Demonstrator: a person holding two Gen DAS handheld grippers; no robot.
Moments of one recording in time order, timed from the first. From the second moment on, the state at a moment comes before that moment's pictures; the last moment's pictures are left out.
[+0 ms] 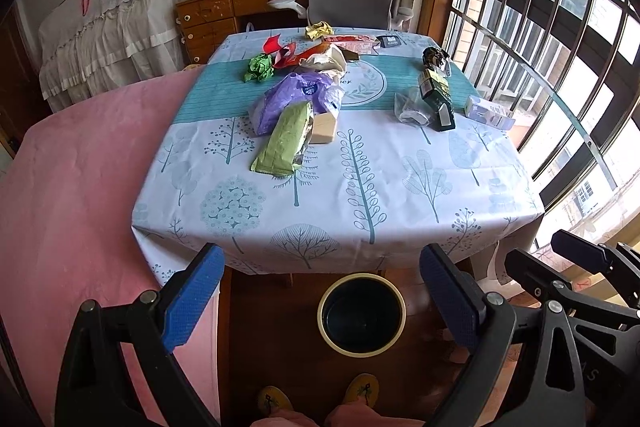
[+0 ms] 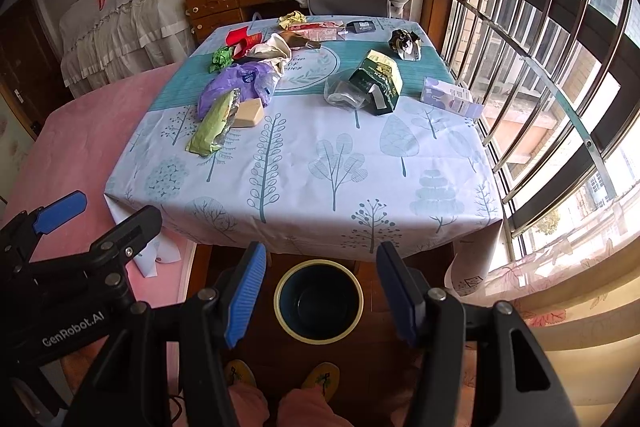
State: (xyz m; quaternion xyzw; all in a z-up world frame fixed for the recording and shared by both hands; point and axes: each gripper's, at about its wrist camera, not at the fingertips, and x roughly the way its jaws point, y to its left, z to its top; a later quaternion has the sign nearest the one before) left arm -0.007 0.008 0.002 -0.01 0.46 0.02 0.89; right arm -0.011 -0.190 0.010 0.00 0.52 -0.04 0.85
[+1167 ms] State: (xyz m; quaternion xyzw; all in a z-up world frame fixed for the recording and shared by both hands) left arm -0.005 0.009 0.005 0.00 0.45 0.02 0.89; right arm 0.007 -0.186 0.010 -0.01 0.52 -0.02 0.86
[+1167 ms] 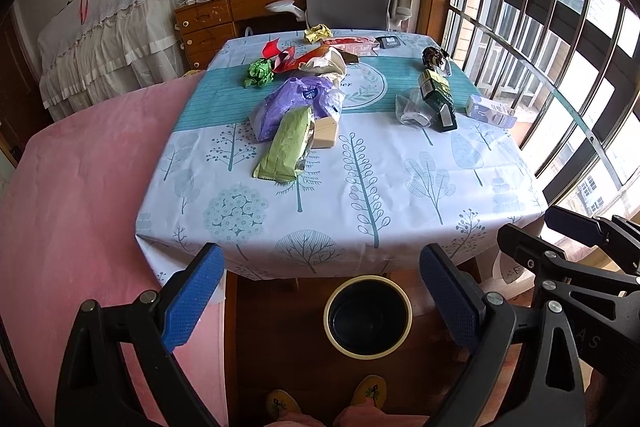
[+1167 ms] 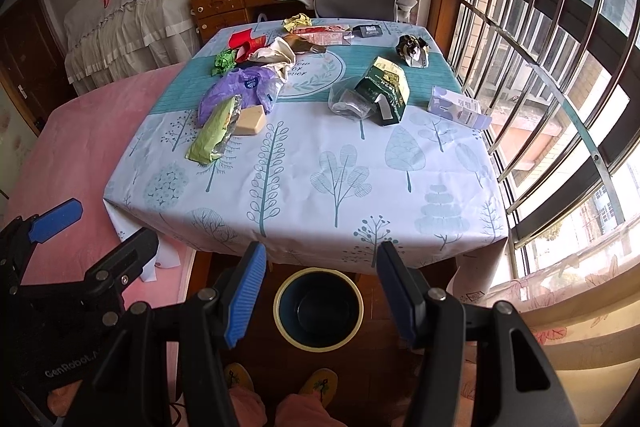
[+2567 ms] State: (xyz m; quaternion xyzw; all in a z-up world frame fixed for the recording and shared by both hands) left arm 0.185 0.265 -0.058 -0.02 0.54 0.04 0.84; right arm 0.251 -0.056 -0.078 0.06 0.60 -0.01 0.80
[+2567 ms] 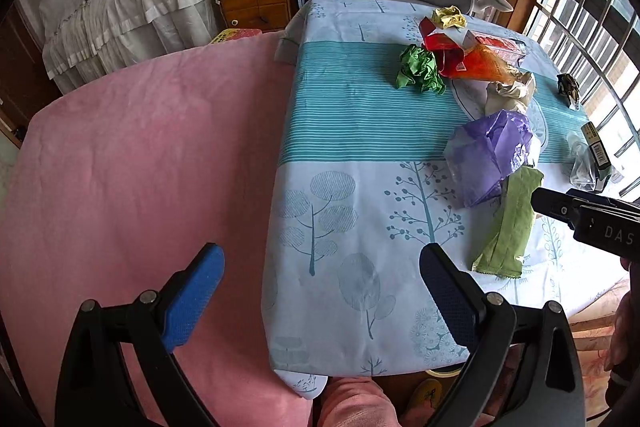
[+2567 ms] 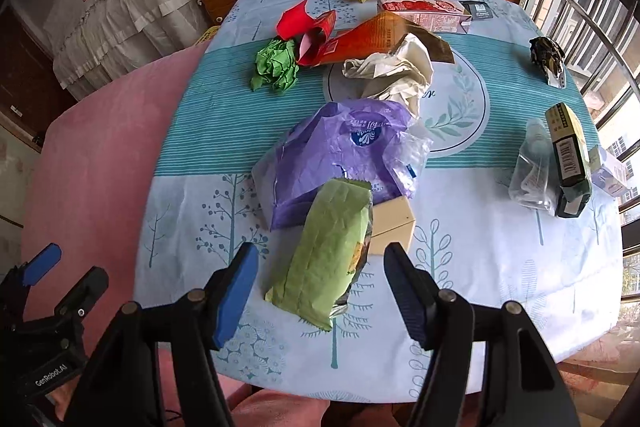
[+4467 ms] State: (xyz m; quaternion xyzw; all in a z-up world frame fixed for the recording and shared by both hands) left arm 0.072 0.103 -0.055 -0.09 0.50 -0.05 0.86; right arm 0.049 -0.185 -0.080 0.10 0.57 0.08 0.81
